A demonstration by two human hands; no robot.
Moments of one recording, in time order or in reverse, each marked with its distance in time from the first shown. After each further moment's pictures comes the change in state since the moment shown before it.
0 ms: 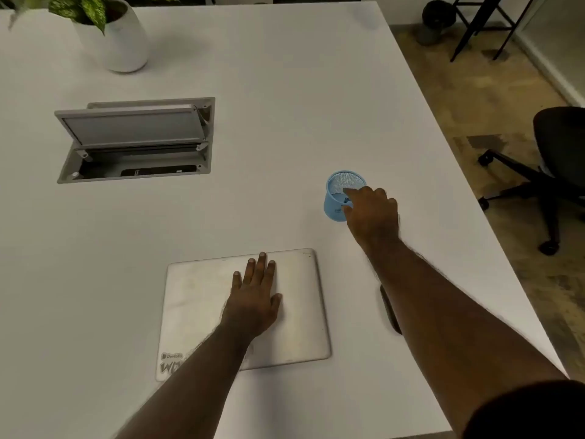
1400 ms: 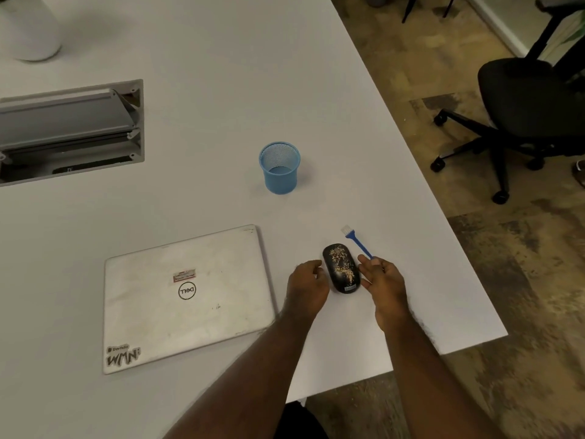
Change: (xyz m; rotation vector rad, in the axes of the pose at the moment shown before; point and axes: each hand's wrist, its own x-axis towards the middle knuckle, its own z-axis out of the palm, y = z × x) left_hand 0.012 0.220 0.015 -0.899 -0.082 -0.322; right_hand -0.193 0.109 -0.007 1.385 -0.108 1.160
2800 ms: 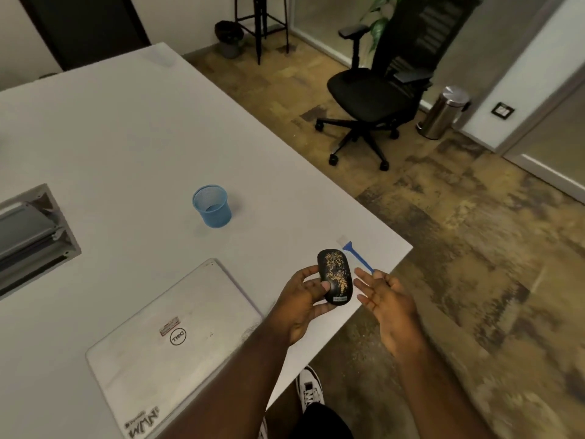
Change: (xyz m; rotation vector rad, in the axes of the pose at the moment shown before) left_hand -0.116 0.045 -0.058 -0.582 -0.797 -0.194; right_hand -0.213 -0.011 -0.057 0.371 0.274 -0.078
